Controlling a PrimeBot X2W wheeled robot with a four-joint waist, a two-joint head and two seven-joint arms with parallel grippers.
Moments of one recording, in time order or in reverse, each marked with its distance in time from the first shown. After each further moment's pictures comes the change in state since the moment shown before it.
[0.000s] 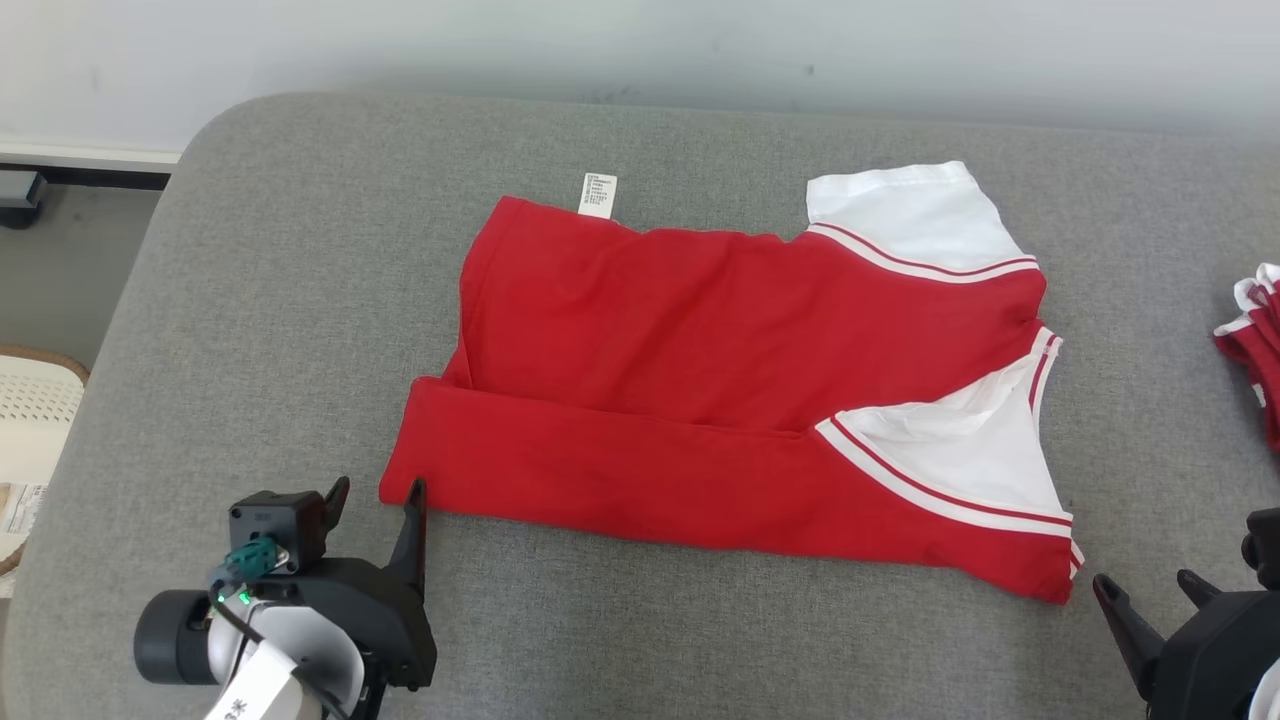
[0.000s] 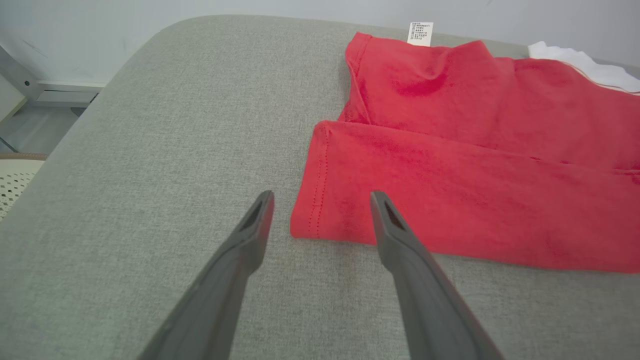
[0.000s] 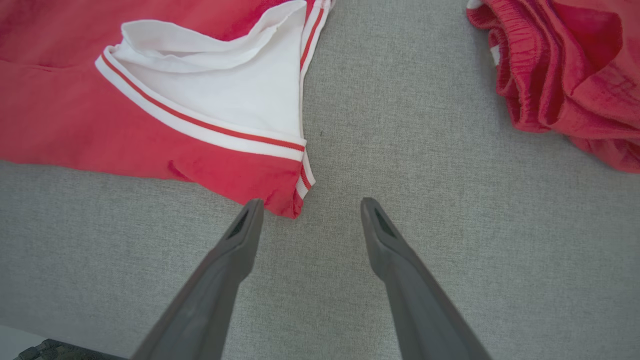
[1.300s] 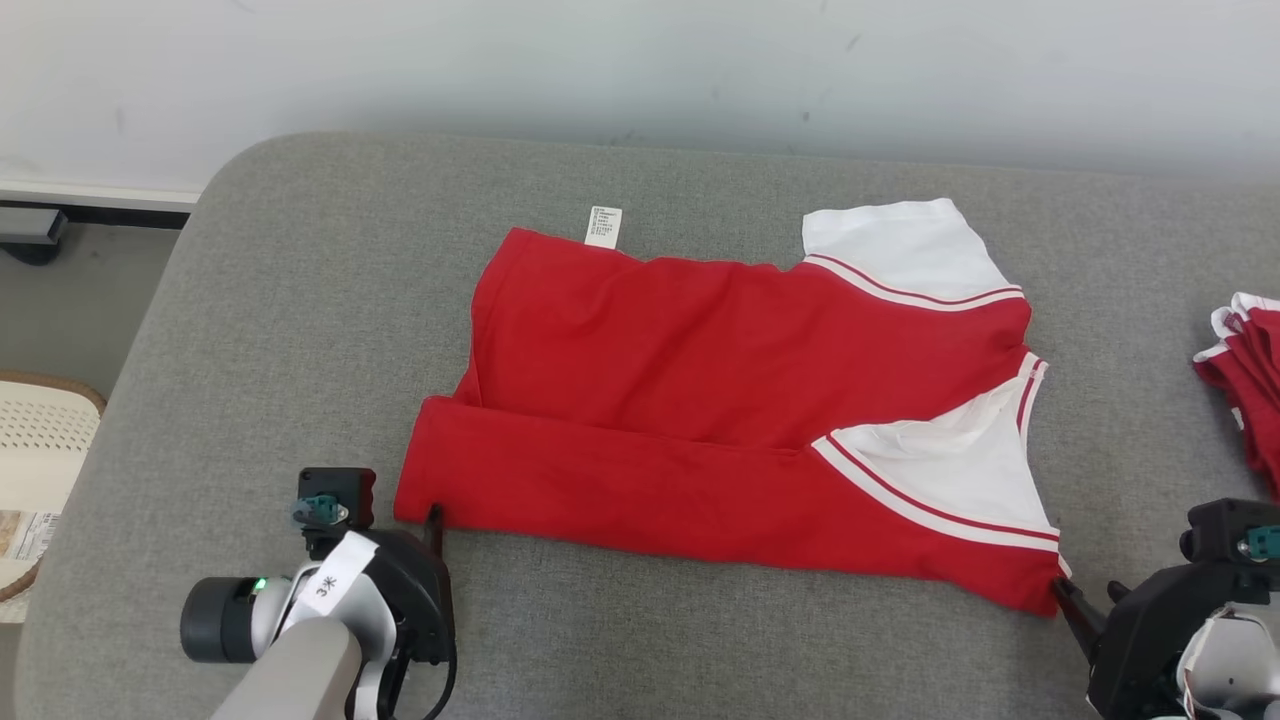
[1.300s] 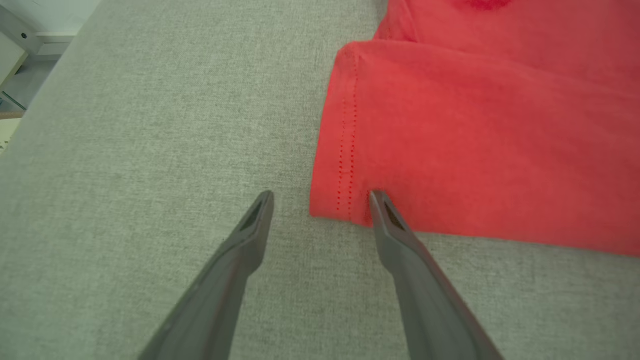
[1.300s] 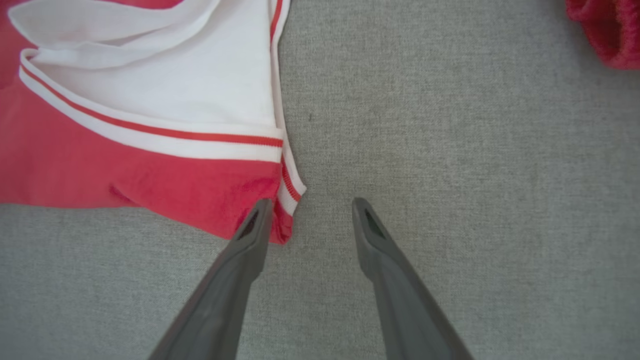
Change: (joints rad) left arm -0.228 -0.138 -0.080 0.538 -0.011 -0.090 0.011; right arm -0.160 0.002 -0.005 0.472 0.060 0.000 -0.198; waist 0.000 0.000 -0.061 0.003
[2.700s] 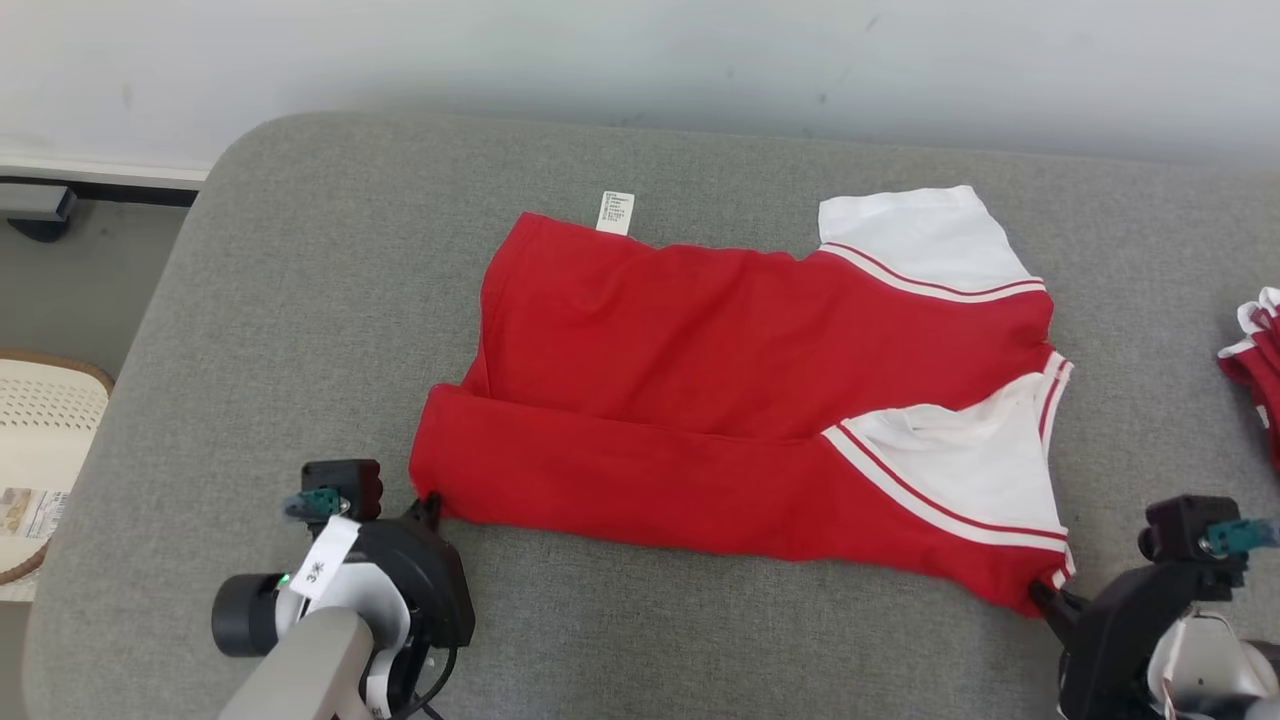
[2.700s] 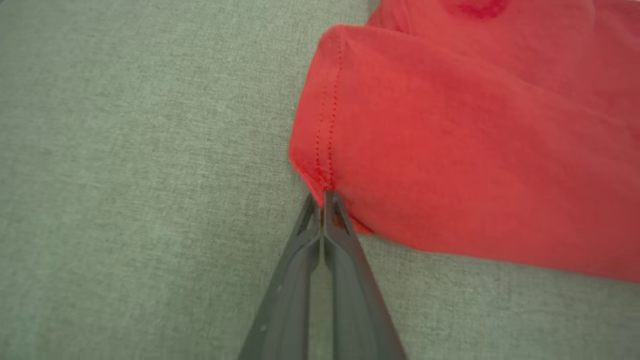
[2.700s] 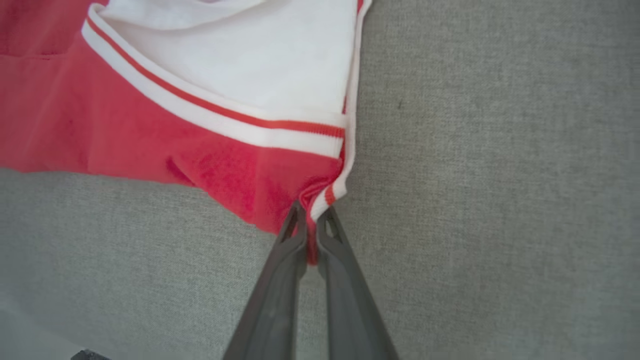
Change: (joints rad) left arm -0.065 -0.067 0.004 0.154 -0.100 -0.105 -0.087; right arm -0.001 0.001 0.077 -0.028 0.054 0.000 0.035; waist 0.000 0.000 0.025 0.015
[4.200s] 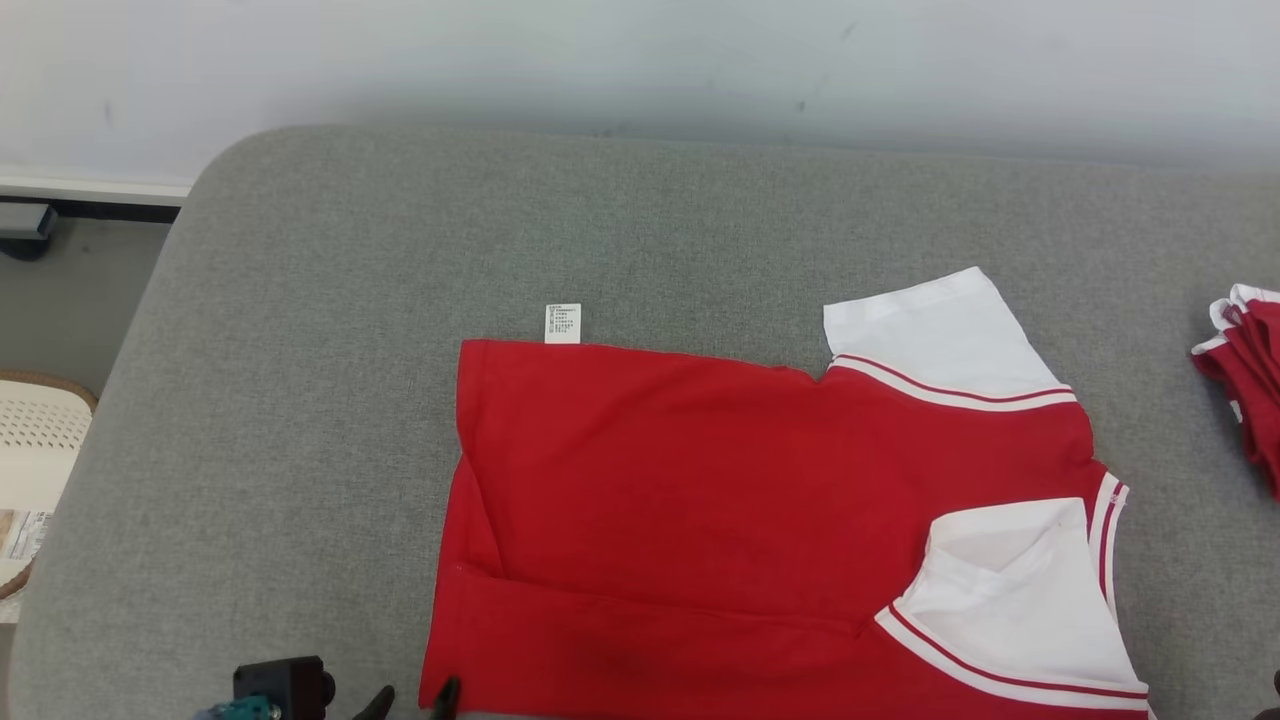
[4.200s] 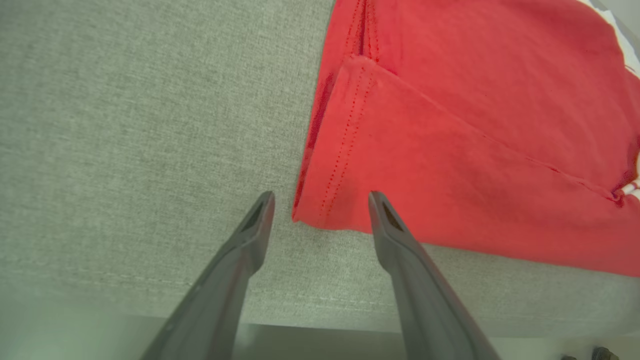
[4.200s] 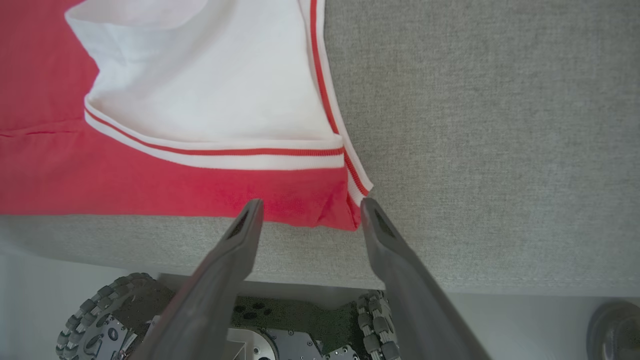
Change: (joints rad) left arm 0.592 0.268 0.053 -0.901 -0.140 0.234 0.225; right arm 0.332 0.001 -0.182 -0.347 0.113 0.000 0.240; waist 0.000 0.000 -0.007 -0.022
